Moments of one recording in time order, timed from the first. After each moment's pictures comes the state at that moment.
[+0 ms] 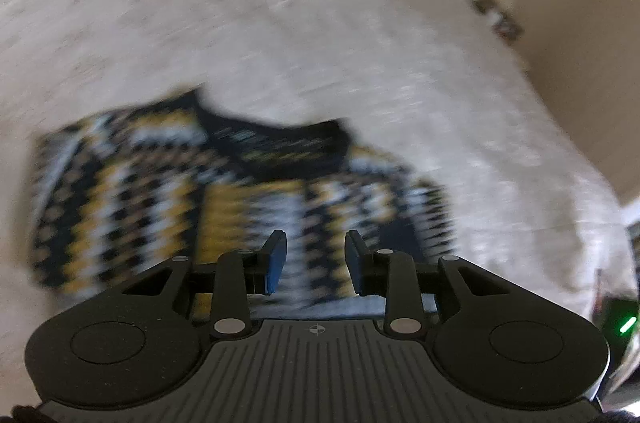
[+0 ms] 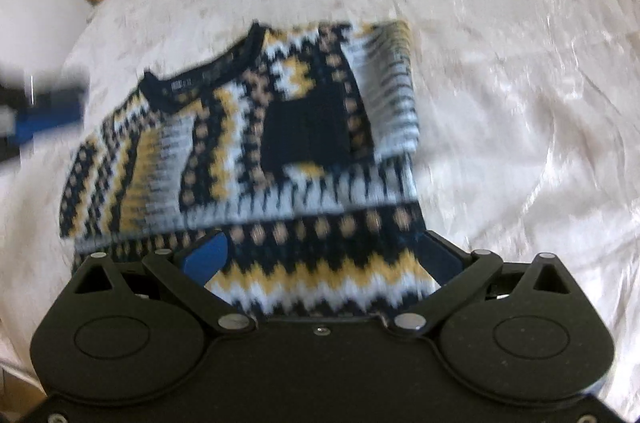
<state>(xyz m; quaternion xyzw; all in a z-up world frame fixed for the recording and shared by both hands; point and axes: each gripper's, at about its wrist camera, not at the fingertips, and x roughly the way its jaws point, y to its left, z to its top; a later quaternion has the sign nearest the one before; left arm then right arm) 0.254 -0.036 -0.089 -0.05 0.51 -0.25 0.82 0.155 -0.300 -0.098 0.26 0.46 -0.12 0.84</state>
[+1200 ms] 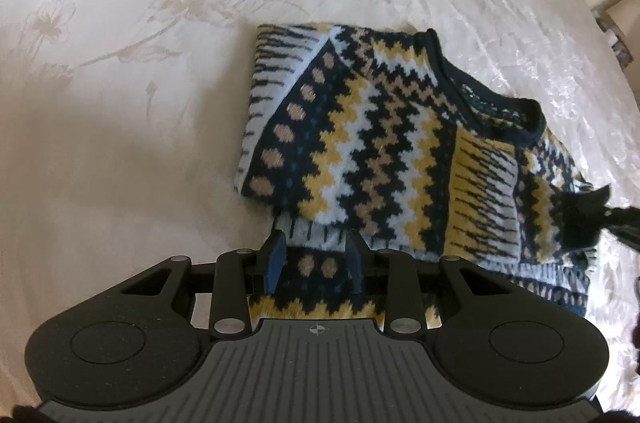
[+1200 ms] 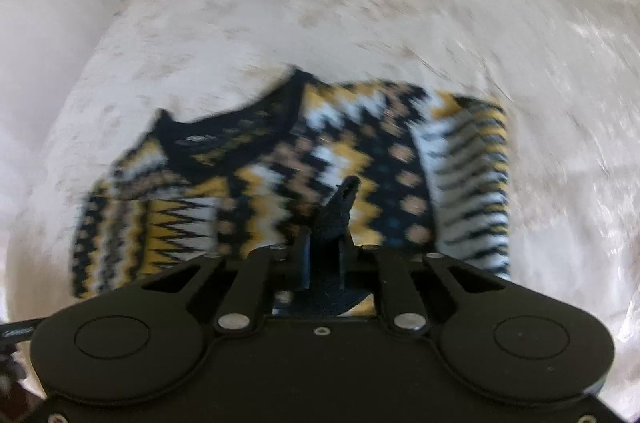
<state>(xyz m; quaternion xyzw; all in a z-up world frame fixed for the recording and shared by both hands) 0.272 0.086 -0.148 -0.07 0.57 -0.11 0.81 0.256 -0.327 -0.089 0.25 0.46 -0.04 0.85</state>
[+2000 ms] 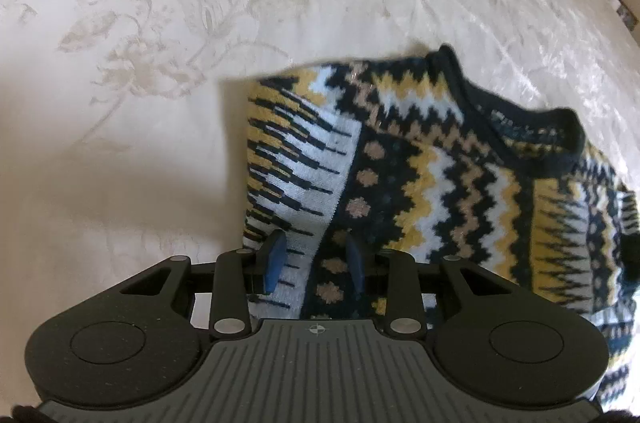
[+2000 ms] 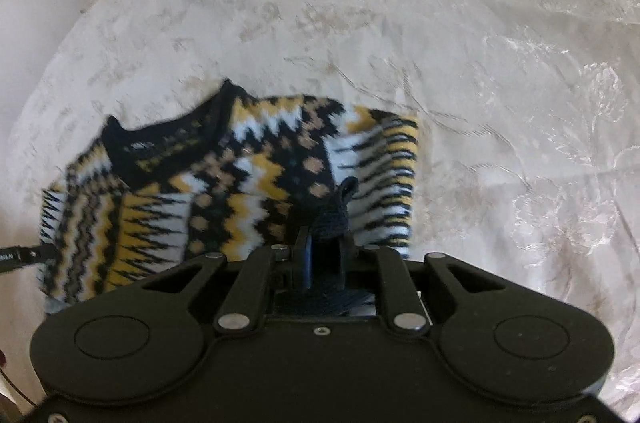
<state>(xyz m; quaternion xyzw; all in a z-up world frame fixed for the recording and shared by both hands) 0.339 0.059 -0.180 0.01 0.56 -0.12 0.82 0.236 -0.360 -0.106 0.21 0.50 -0.12 0.83</state>
